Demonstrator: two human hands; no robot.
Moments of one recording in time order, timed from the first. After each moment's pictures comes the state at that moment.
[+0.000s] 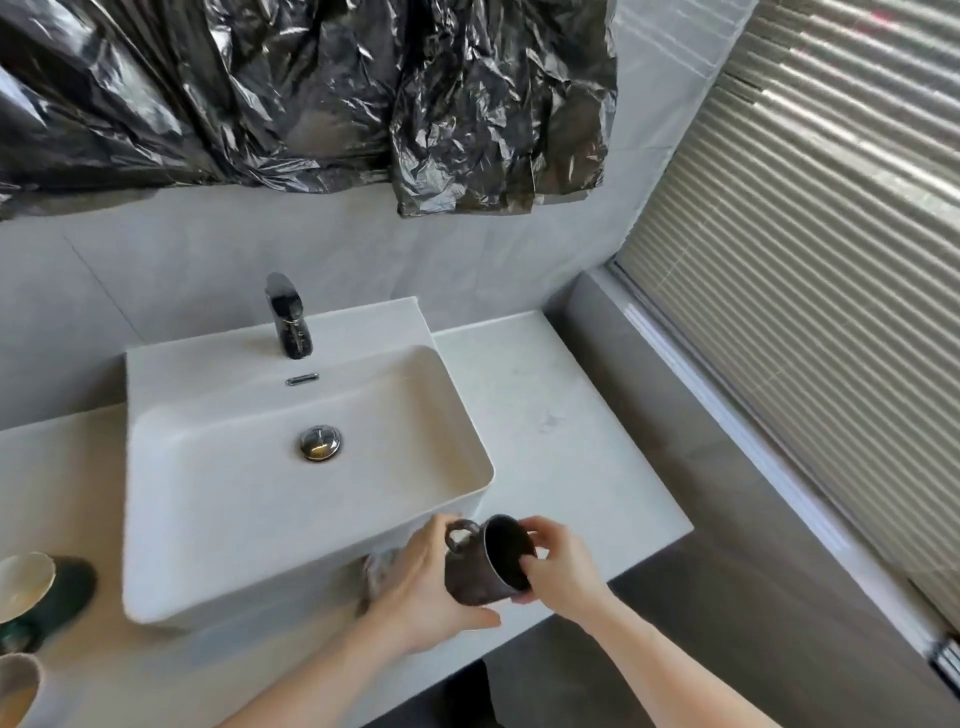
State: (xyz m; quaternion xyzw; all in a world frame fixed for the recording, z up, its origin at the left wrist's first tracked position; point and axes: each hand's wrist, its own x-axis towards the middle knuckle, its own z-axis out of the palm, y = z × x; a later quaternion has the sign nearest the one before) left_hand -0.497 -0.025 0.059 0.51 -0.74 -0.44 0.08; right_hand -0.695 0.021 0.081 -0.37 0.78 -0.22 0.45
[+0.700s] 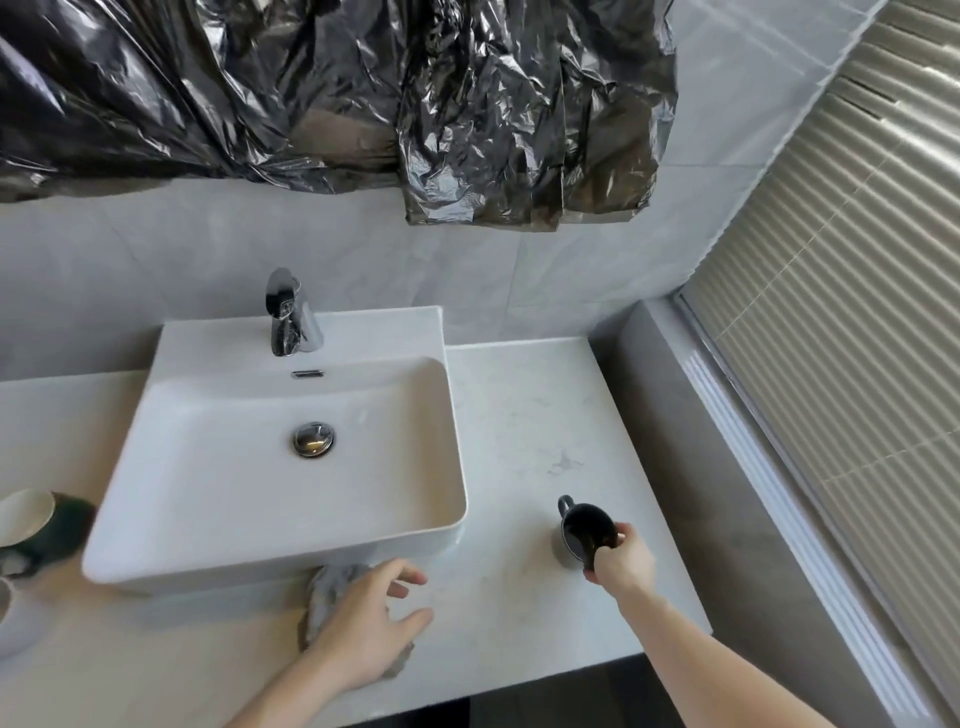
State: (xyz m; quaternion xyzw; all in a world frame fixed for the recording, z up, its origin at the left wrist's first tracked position) left_hand -0.556 -0.023 0.021 0.64 -0.61 -0.45 0.11; right_hand -0.896 -0.067 -0.011 -0.23 0.85 -0.24 0.41
